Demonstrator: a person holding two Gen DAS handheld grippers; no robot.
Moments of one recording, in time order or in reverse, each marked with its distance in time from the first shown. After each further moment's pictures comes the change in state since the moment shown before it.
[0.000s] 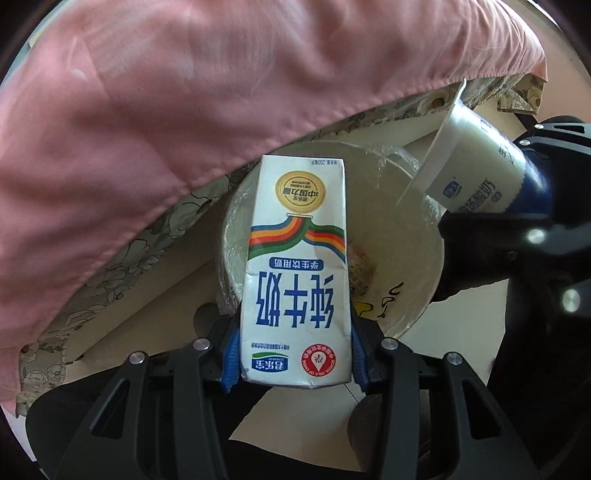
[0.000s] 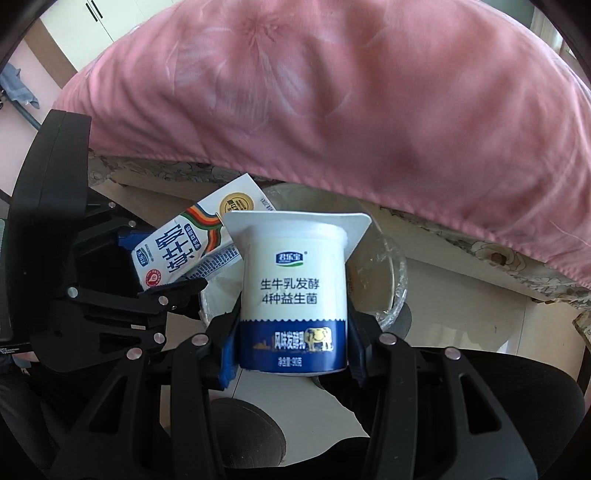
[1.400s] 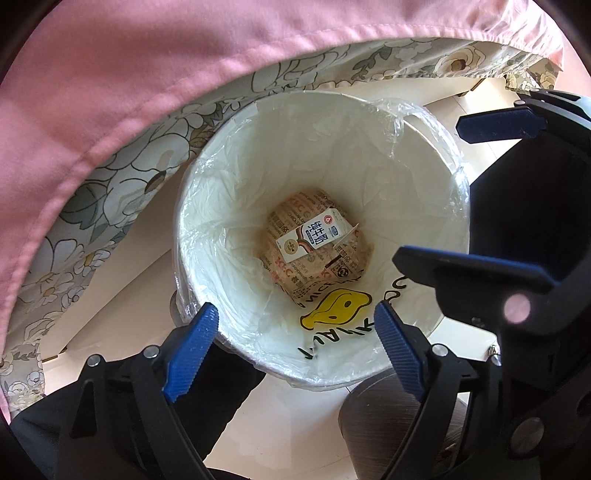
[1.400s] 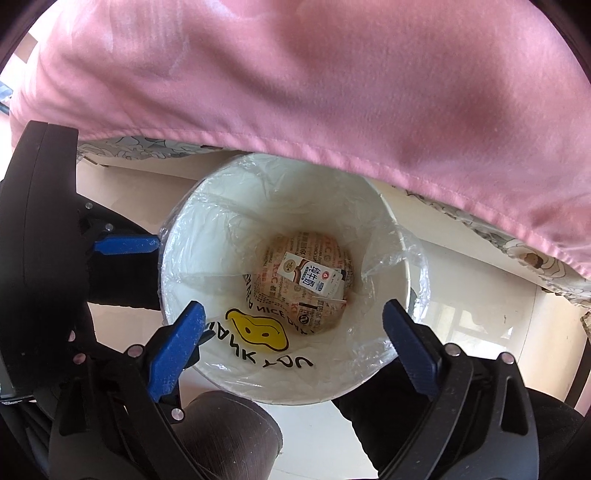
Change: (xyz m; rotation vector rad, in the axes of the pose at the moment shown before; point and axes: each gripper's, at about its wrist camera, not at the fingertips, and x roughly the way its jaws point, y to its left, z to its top) left arm 0.062 -0.009 0.018 0.000 0.122 -0.058; right arm 0.071 -0.014 0.021 0.019 0.136 -0.005
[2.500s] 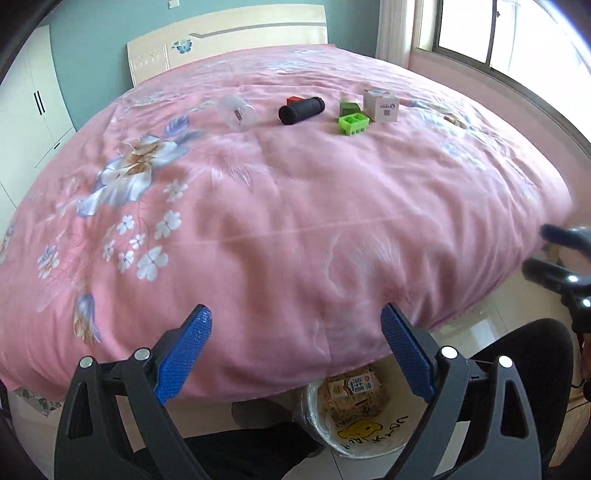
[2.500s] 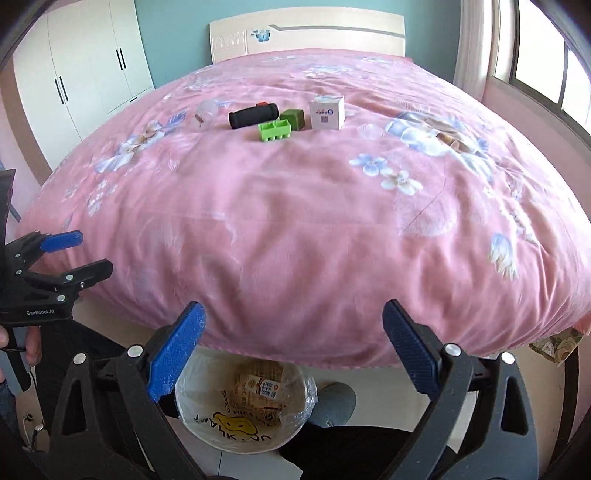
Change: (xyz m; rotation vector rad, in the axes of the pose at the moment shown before) left arm -0.220 0.096 0.034 -0.268 -0.550 0.149; right arm -0.216 -0.047 0.032 0.132 -0.503 -0.147
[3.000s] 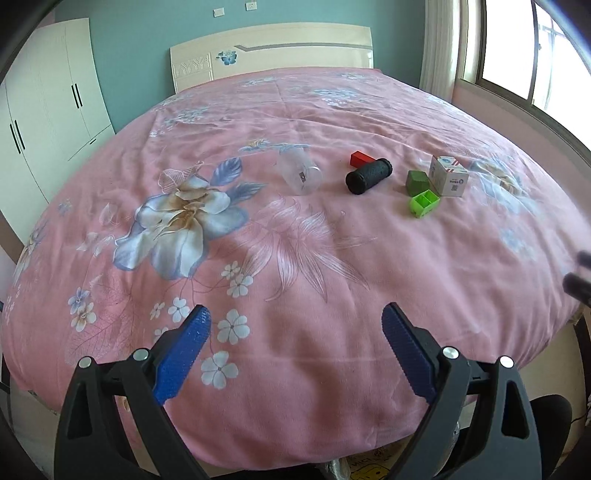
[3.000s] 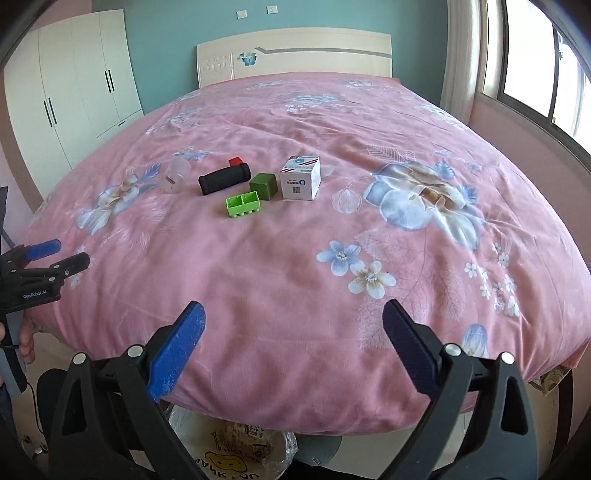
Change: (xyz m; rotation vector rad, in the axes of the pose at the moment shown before) left arm 0.005 0.049 0.077 -0.102 -0.065 0.118; right arm 0.007 -0.027 0.087 0.022 -0.073 -0.044
